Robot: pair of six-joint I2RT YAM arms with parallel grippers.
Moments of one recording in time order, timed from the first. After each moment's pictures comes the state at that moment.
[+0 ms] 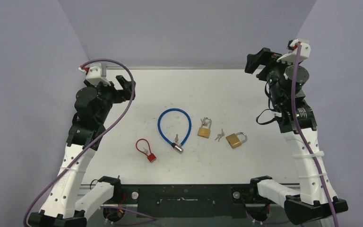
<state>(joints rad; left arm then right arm) -0.22 0.92 1.12 -0.25 -0.06 -0.29 0.19 1.09 1.46 -0.30 0.17 0.27</state>
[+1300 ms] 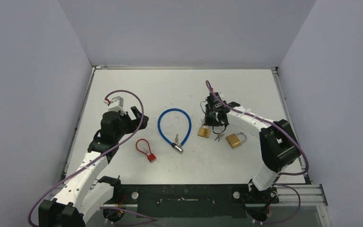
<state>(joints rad) -0.25 0.87 0.55 -0.12 0.04 -0.54 0.51 1.65 1.08 -0.47 0.07 0.54</state>
